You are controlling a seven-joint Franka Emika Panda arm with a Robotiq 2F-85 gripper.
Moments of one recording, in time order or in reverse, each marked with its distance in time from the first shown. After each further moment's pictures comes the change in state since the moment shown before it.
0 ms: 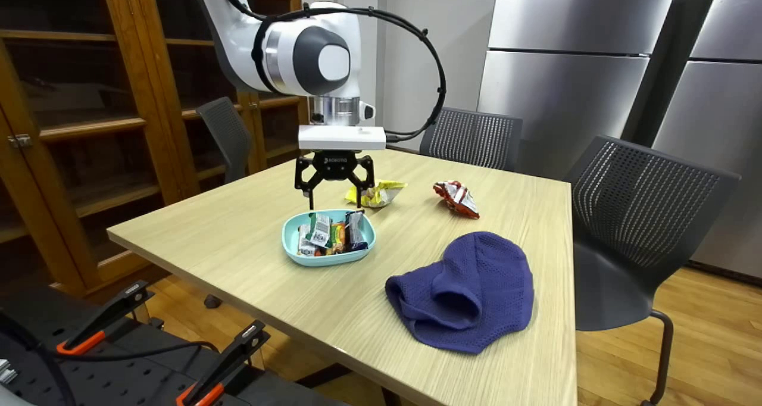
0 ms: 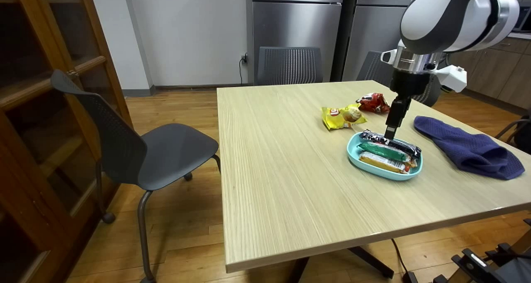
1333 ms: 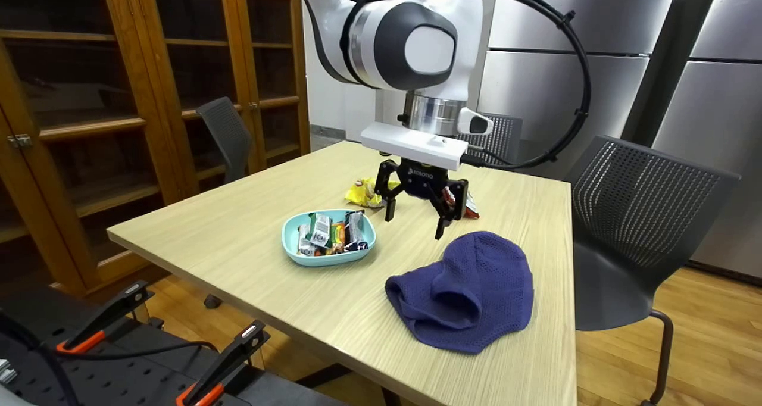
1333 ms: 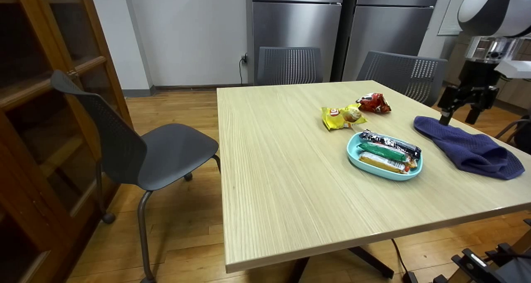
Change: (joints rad) arm -0.133 -0.002 -0.211 0.072 0.170 -0.127 0.215
